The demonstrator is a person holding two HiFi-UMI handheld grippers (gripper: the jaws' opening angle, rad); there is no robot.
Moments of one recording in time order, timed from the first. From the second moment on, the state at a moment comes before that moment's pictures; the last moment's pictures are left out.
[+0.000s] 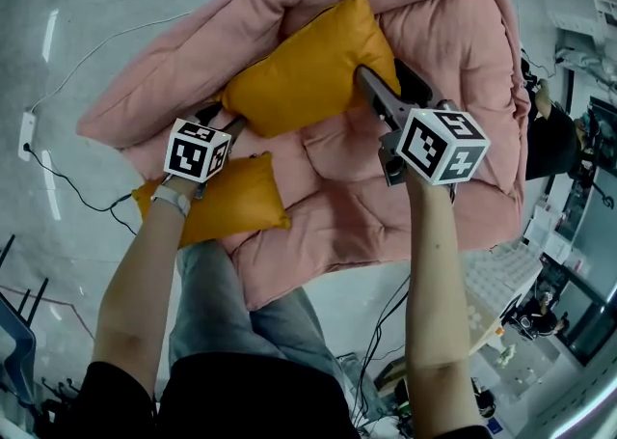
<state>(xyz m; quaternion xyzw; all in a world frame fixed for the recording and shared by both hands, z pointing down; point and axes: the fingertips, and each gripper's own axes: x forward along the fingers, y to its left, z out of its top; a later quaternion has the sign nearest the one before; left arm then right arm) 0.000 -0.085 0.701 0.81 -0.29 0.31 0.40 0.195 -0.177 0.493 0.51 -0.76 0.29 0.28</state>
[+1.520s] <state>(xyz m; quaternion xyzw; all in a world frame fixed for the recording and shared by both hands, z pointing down) -0.214 0.131 0.710 0.67 -0.35 0.23 0.61 0.050 0.119 0.722 0.34 -0.61 0.64 0.32</state>
